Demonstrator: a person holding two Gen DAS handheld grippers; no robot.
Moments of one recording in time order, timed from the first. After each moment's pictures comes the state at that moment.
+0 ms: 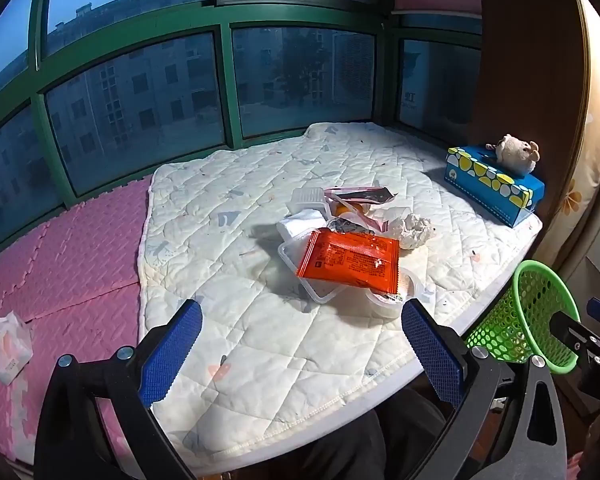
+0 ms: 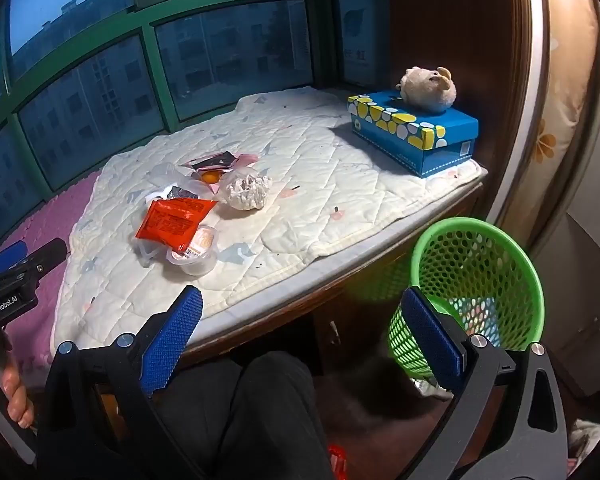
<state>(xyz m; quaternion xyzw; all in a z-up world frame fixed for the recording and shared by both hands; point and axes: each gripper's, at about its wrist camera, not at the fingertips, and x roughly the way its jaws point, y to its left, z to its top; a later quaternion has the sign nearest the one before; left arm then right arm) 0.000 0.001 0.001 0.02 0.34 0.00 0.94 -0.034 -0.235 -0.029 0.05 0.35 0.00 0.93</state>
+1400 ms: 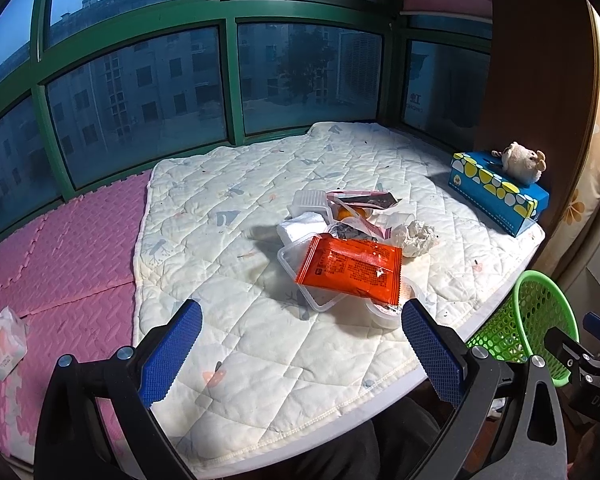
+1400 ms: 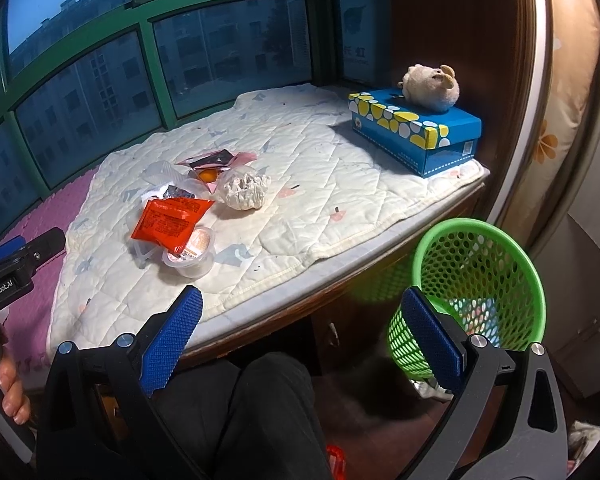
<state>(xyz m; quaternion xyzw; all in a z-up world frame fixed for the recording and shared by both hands) 0.014 0.002 0.002 0.00 0.34 0.00 0.94 -0.025 -0.234 -0.030 0.04 0.36 0.00 0.93</state>
